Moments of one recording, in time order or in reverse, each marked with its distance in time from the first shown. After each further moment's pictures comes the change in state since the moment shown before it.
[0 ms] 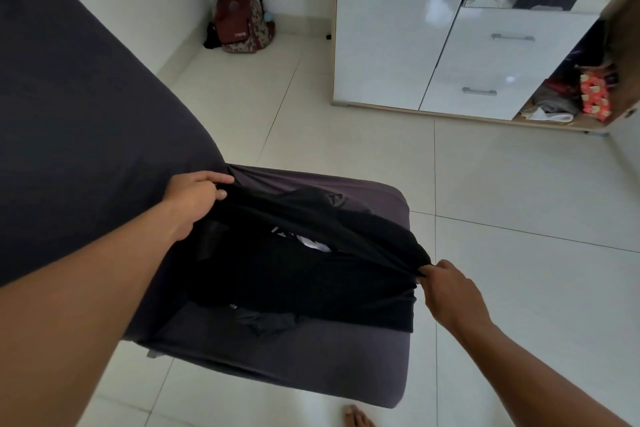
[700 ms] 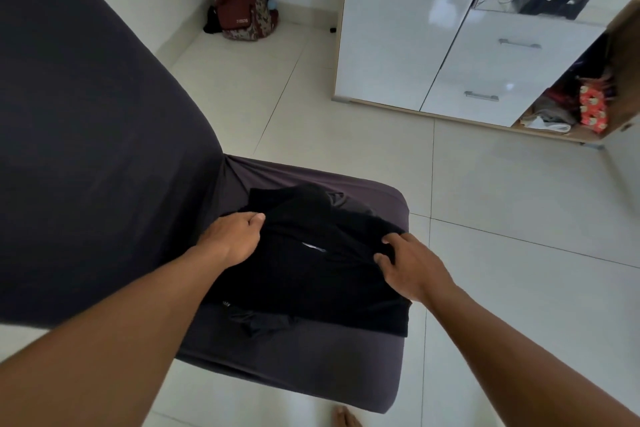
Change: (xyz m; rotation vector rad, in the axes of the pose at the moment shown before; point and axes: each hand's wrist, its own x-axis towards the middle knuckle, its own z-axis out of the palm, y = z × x) left_hand -0.012 -0.053 0.054 0.660 -0.275 0.121; right_hand 0.032 -0.059 -0.031 0.124 -0.120 -0.127
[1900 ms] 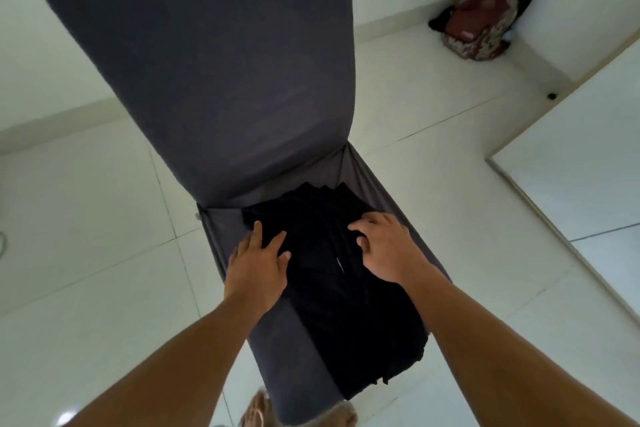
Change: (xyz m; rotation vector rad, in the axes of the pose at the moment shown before) left_hand -0.104 0.027 0.099 -0.193 0.371 -0.503; right_hand 0.113 -0.108 -0.062 -0.350 -0.313 -0.923
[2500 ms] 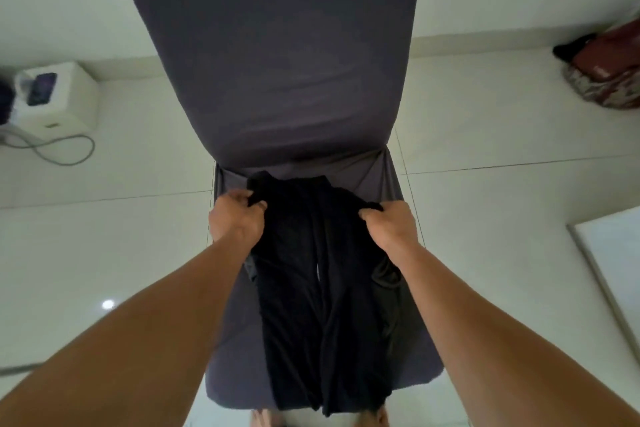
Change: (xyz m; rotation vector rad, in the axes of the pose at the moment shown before) left_hand 0.040 0.042 -0.017 -0.788 0.447 -0.866; right_hand 0.097 0.033 -0.012 0.680 -0.024 0.317
